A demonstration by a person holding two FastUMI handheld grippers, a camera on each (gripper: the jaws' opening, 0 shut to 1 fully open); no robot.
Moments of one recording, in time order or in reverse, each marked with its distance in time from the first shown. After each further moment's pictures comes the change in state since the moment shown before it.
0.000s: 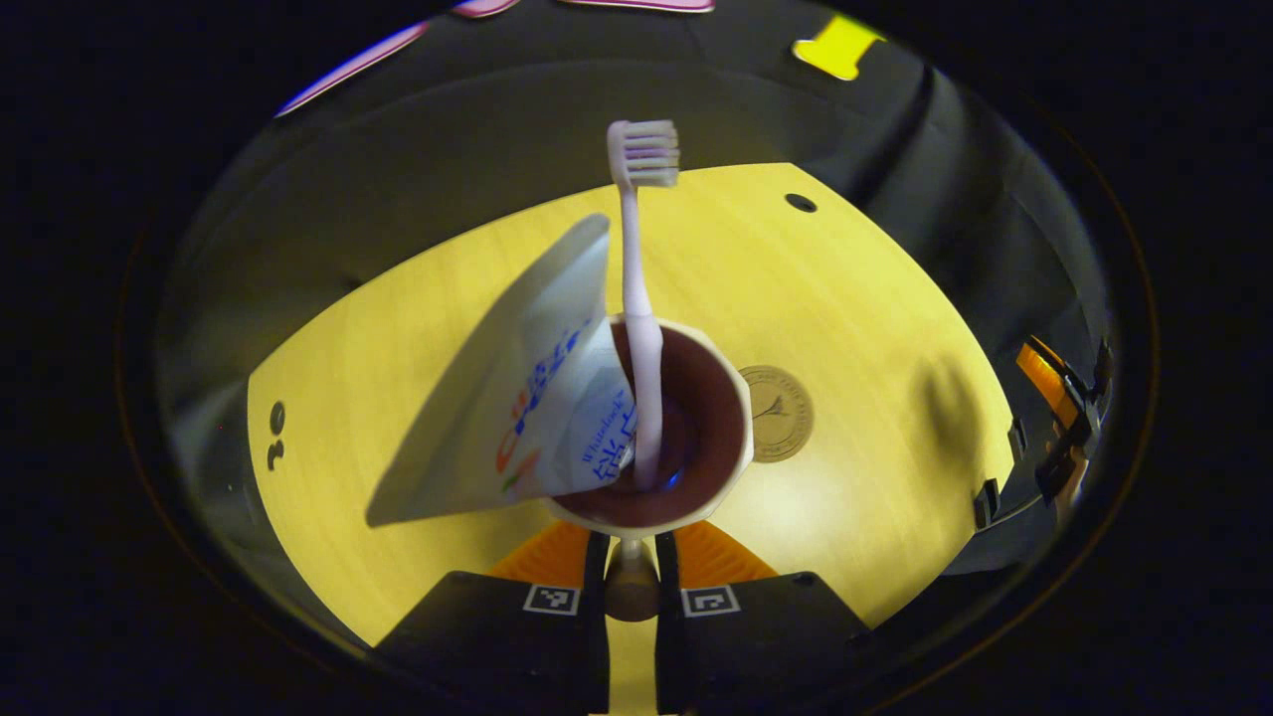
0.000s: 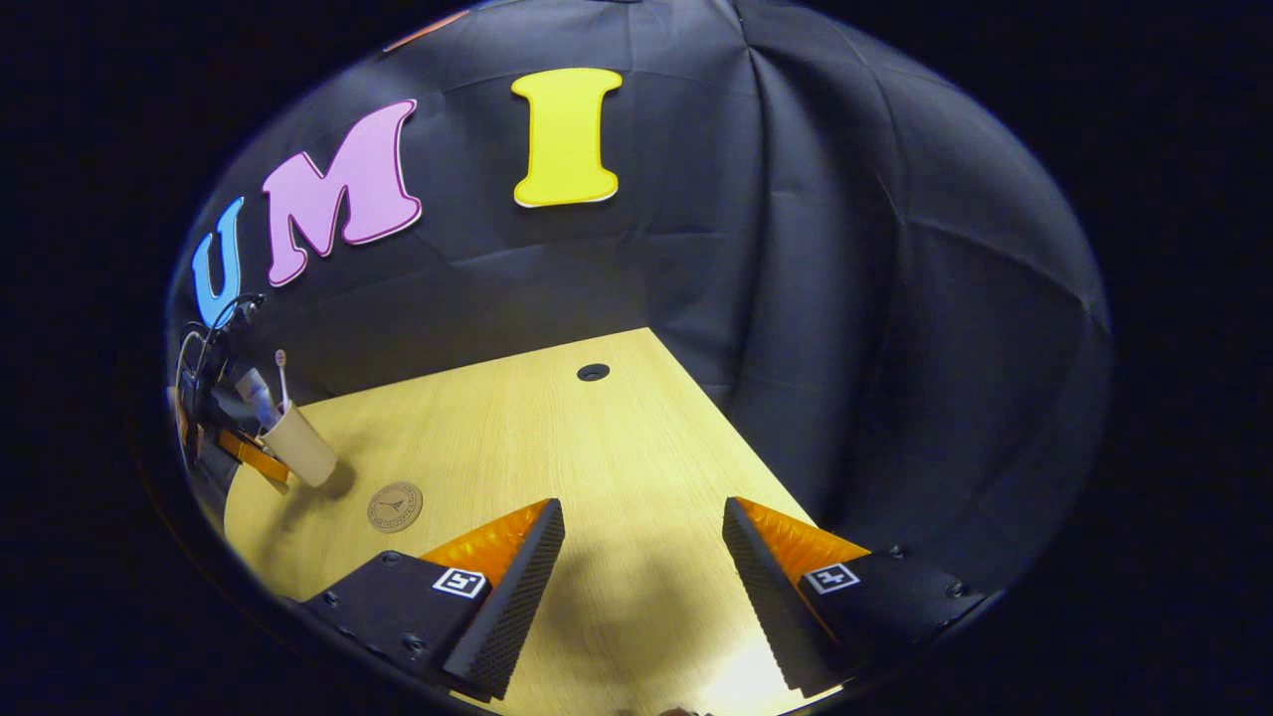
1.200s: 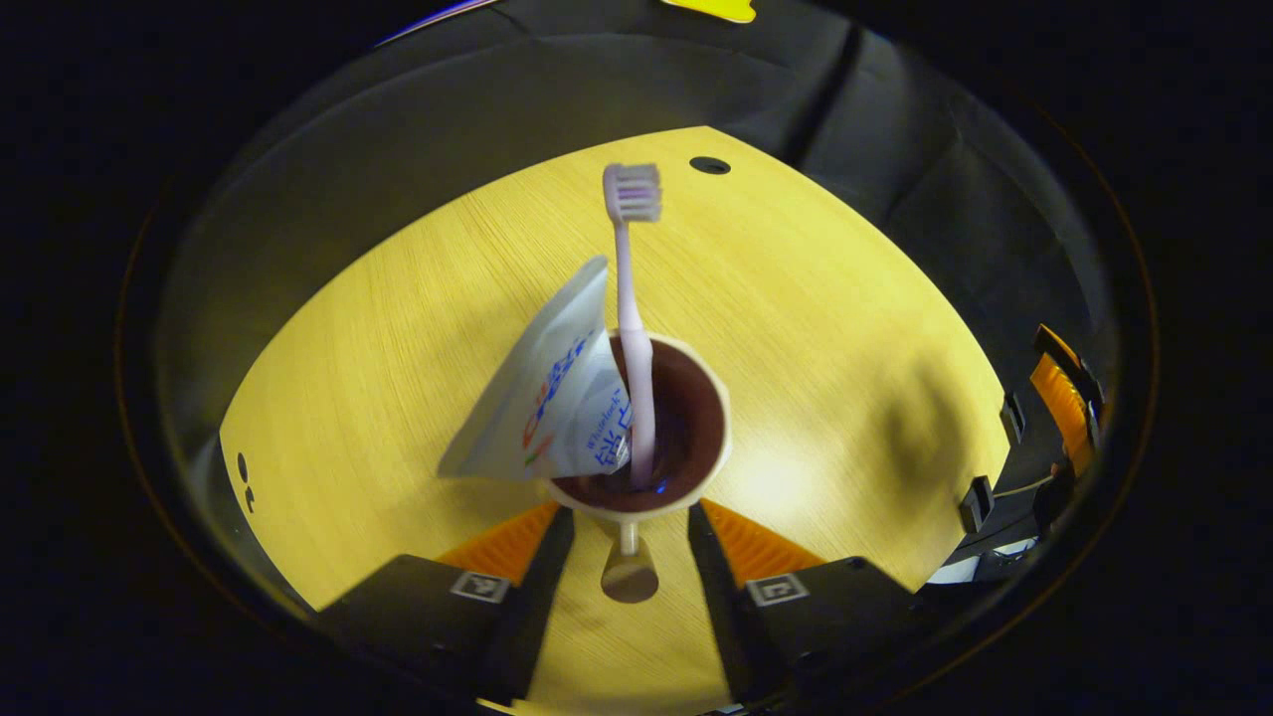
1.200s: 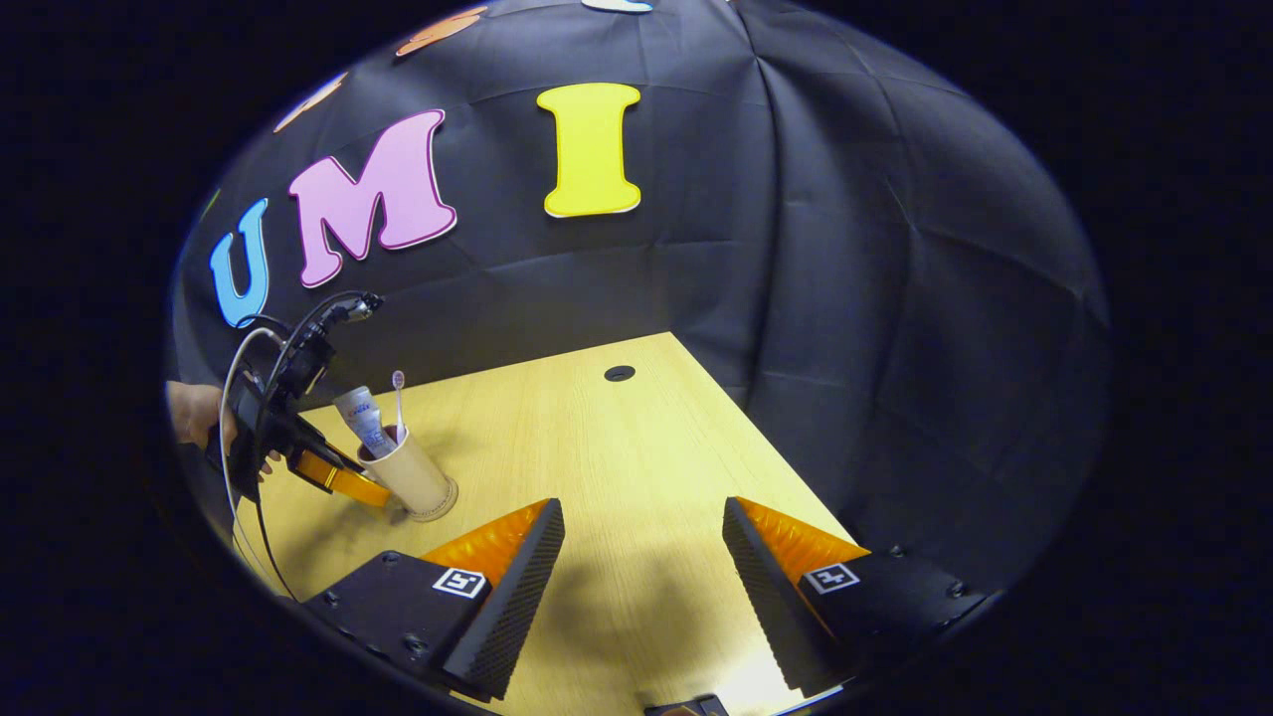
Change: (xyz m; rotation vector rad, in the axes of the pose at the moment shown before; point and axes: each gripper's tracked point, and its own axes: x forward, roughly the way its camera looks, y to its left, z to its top) left arm 0.030 -0.090 0.011 0.082 0.037 -0.042; right arm -0.031 0.023 -0.004 -0.013 -0.021 0.066
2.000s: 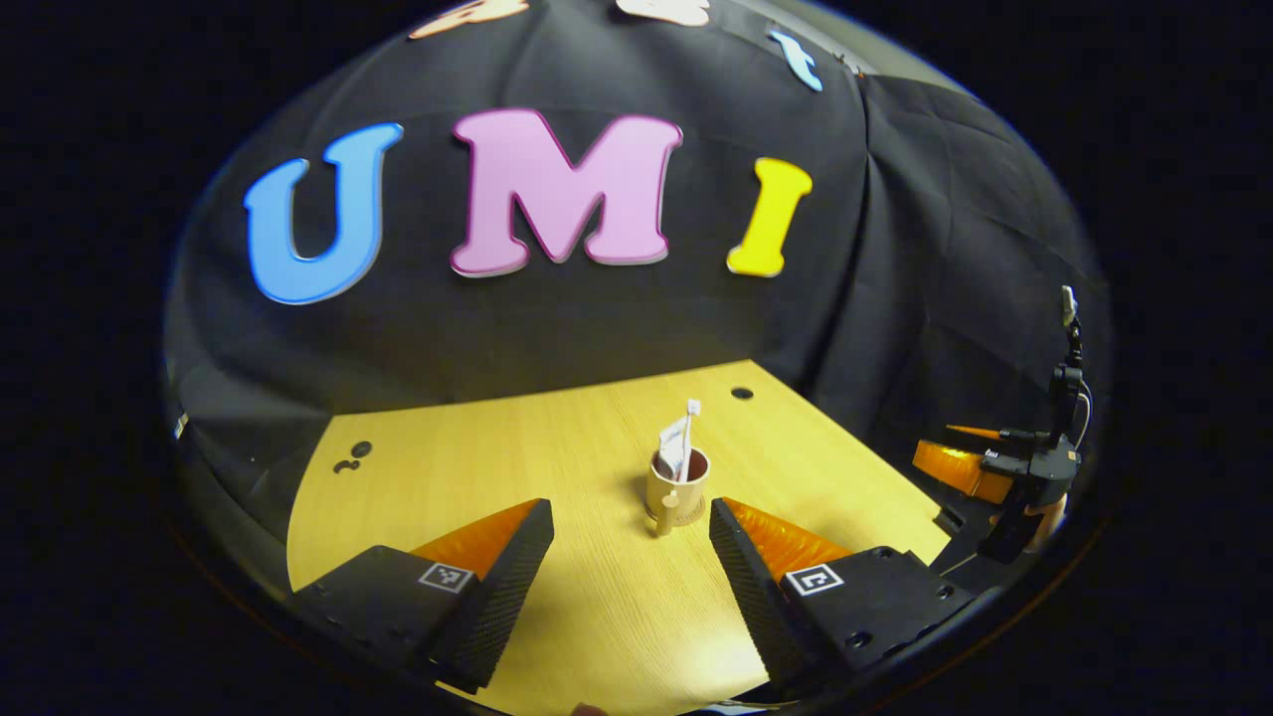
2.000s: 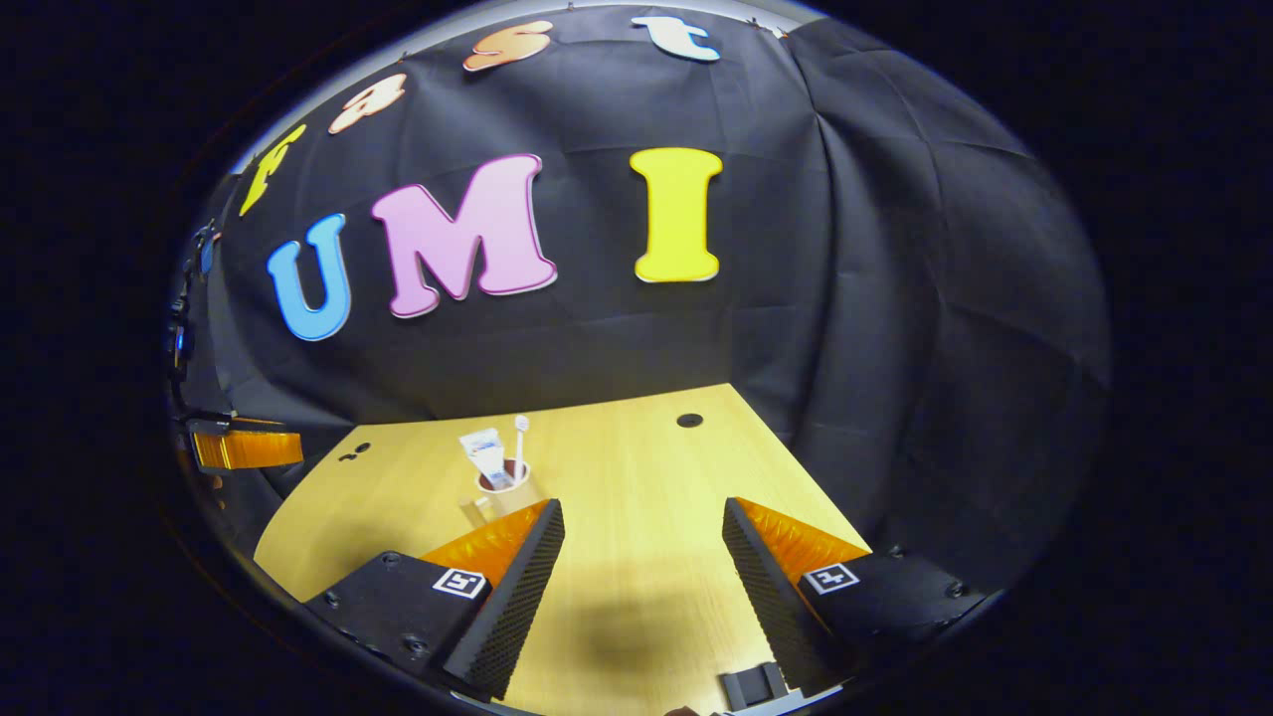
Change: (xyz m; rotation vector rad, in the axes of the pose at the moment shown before) left arm -0.268 0.006 -0.087 -0.230 -0.798 0.216; right arm -0.108 0.100 0.057 -0.060 -0.115 0.133
